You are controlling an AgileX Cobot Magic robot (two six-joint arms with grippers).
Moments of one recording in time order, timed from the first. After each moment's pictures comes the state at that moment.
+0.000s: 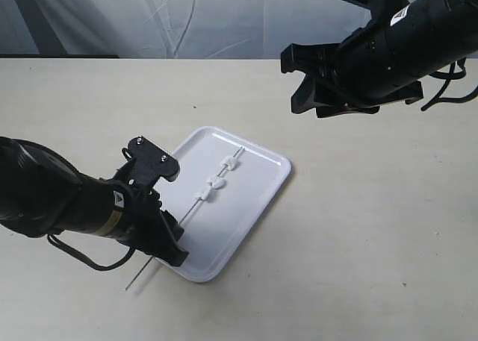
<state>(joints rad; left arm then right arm) -0.57 1.74 -0.61 1.75 -0.11 -1.64 0.42 1.48 -1.09 0.46 0.73 0.00</state>
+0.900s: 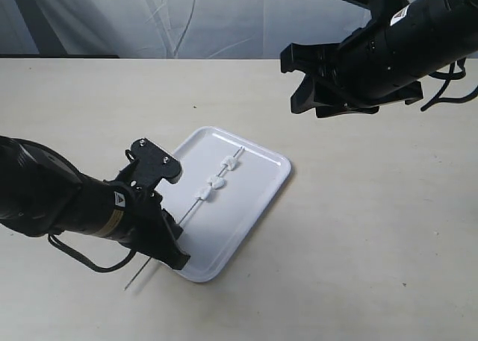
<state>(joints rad) -0.57 1.74 -0.61 1.74 -0.16 -1.63 0.42 1.48 -1.09 0.47 0.73 0.00</state>
